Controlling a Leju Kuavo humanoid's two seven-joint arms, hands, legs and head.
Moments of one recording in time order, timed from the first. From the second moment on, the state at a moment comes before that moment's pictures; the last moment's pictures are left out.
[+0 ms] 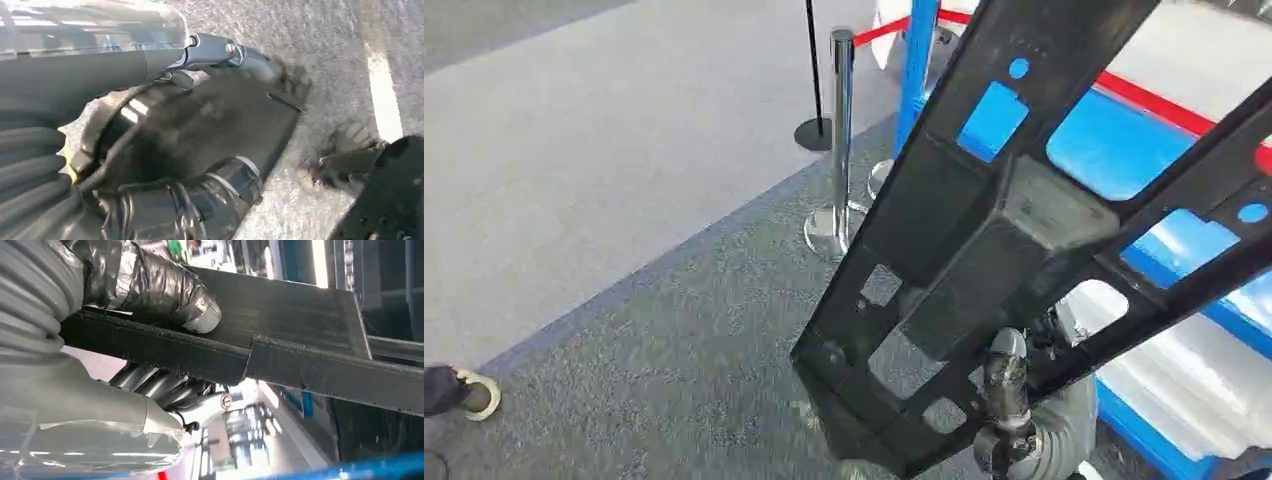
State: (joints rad) left arm -0.13 0.02 -1.17 -0.32 0.28 0.30 0.01; right arm -0.10 -0.15 0.70 -2.03 -0.06 -0.57 -0.41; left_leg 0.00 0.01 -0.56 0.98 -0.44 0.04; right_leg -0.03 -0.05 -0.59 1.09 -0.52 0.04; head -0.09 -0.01
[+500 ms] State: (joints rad) left arm -0.13 0.01 -1.20 -0.33 0.27 0.30 0.02; right arm -0.10 -0.15 0.70 -2.01 -0.07 -0.56 -0.41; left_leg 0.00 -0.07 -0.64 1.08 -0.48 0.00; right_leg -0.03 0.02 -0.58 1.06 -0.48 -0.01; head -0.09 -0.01
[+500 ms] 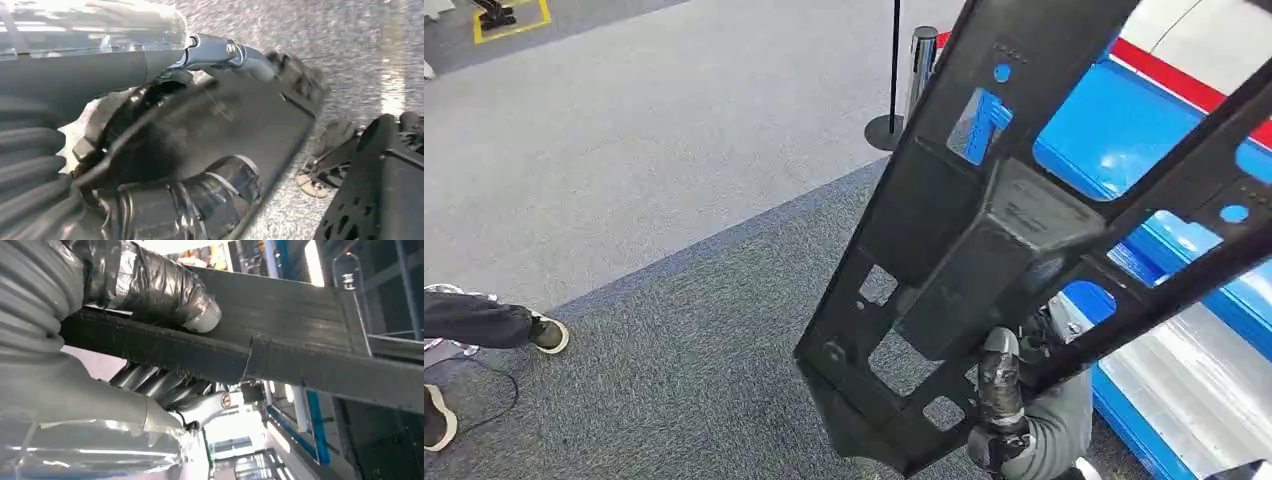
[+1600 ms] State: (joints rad) left arm -0.13 0.00 -1.20 -0.34 0.28 0.32 0.02; right arm -0.10 -0.13 0.69 -1.99 -0.10 -0.55 -0.41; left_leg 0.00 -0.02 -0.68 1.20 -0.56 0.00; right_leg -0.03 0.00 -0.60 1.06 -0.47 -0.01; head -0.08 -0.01
